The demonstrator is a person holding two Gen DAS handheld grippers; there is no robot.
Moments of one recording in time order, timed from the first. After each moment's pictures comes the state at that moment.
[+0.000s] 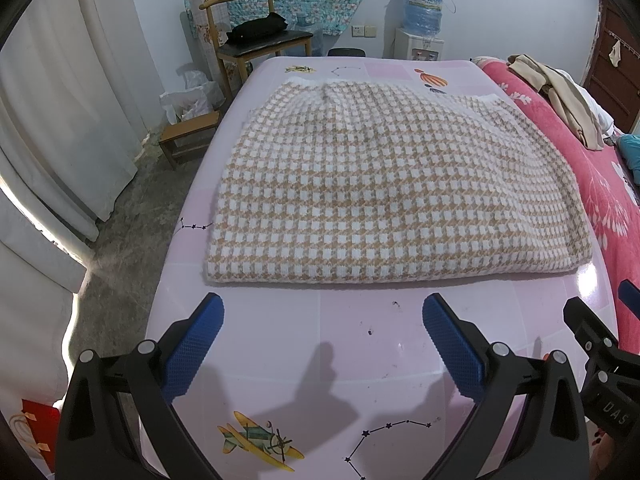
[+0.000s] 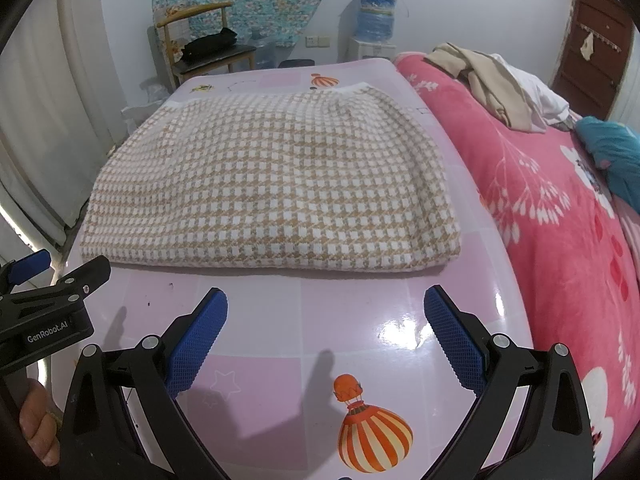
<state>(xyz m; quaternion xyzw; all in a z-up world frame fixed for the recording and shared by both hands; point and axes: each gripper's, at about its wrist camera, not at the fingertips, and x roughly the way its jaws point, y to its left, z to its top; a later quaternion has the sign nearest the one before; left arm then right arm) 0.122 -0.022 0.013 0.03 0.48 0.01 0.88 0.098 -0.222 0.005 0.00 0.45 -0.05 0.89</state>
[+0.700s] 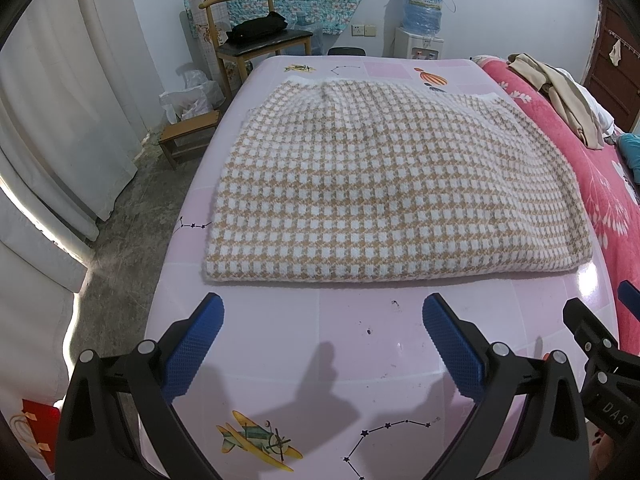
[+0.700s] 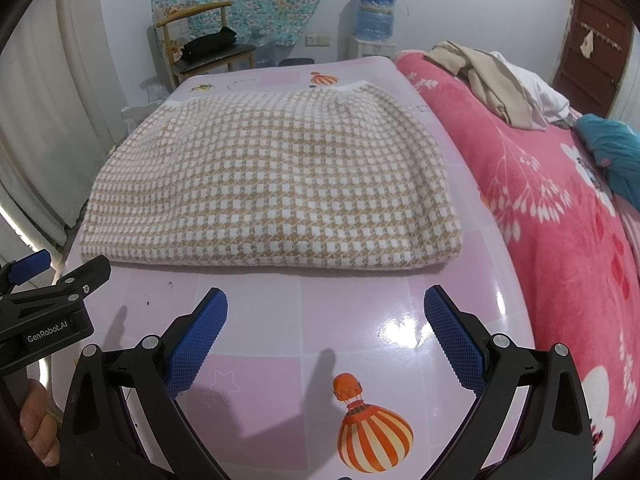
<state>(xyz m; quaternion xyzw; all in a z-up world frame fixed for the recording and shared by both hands) 0.122 -0.023 0.012 0.03 0.48 0.01 0.88 0.099 -0.225 0.005 0.00 0.45 -0.04 0.89</state>
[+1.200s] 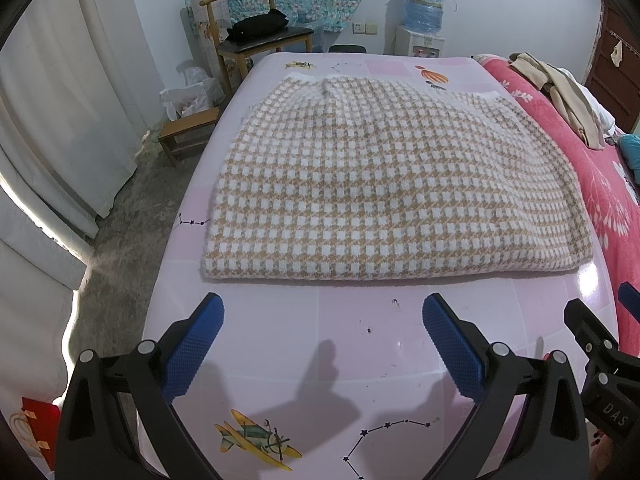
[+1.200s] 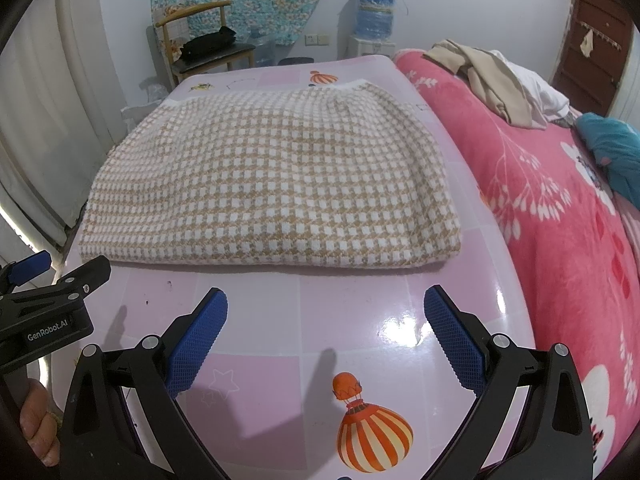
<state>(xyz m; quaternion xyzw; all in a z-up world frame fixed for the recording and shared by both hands) 0.122 -0.023 0.010 0.02 0.48 0.01 0.88 0.098 -0.227 0.004 0.00 0.45 -0.04 0.89</state>
